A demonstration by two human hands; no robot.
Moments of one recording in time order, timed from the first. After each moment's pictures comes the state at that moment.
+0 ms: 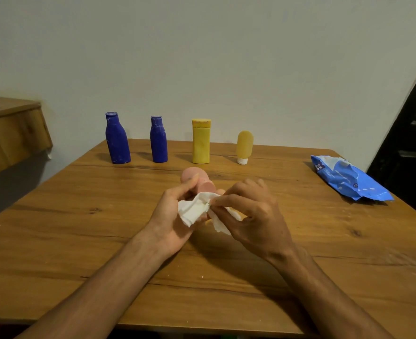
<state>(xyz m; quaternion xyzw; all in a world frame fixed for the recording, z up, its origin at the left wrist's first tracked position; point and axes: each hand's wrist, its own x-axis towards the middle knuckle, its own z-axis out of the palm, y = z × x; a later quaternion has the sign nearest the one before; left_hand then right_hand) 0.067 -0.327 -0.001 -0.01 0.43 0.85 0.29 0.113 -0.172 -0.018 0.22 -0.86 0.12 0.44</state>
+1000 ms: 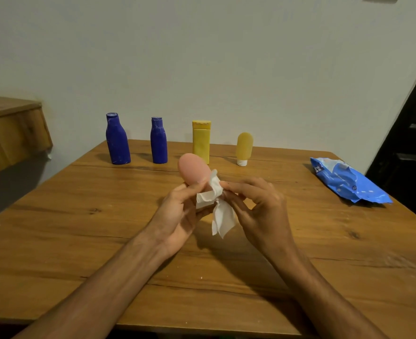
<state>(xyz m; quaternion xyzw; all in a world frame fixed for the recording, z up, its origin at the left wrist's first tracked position) 0.068 -0.323 -0.002 0.08 0.44 0.86 0.24 0.113 -0.169 -0.018 0.12 -0.84 0.28 0.44</state>
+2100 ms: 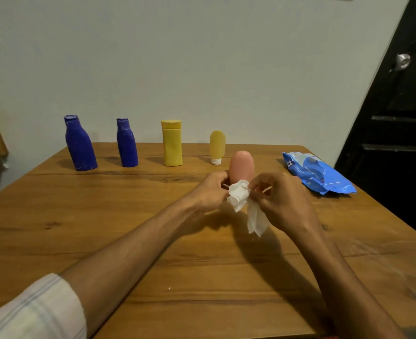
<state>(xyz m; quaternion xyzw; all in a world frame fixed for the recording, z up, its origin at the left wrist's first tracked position) 0.028 -0.209 -0.006 0.29 0.73 0.58 0.23 0.135 -0.091 0.013 -0.14 -0.93 0.19 0.28</state>
